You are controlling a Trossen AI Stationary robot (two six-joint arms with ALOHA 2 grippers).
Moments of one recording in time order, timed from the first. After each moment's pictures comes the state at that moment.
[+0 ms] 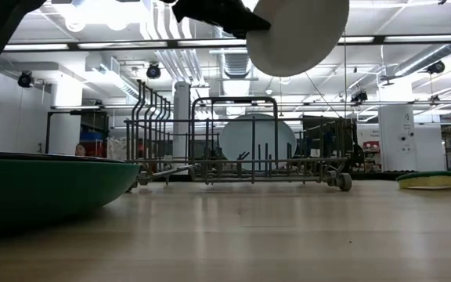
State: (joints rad) left arm 0.42 1.90 1.94 -0.56 0.69 0.68; right arm 0.52 1.29 1.27 -1.18 1.38 1.24
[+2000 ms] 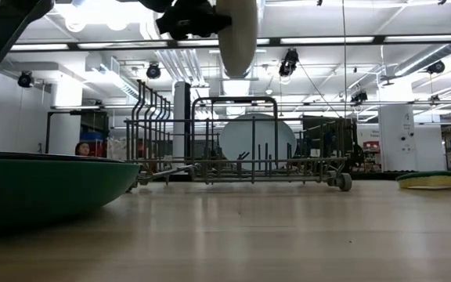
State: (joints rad) left arm 0.62 1.94 2.06 -0.96 1.10 1.32; right arm 0.58 1.86 1.50 -0.45 1.55 0.64
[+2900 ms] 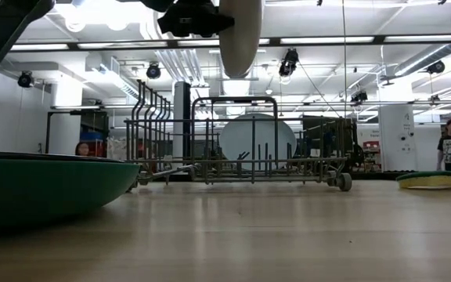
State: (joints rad) left arm 0.60 1.94 2.06 -0.97 1.08 1.25; right arm 0.43 1.84 1.57 -0.44 1.49 0.68
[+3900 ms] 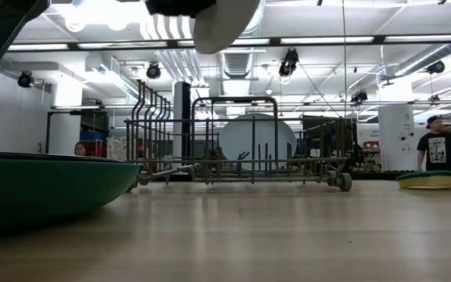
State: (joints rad) left arm 0.67 1.92 2.27 -1.14 1.05 1.23; right arm 0.40 1.76 1.60 -0.50 1.57 0.68
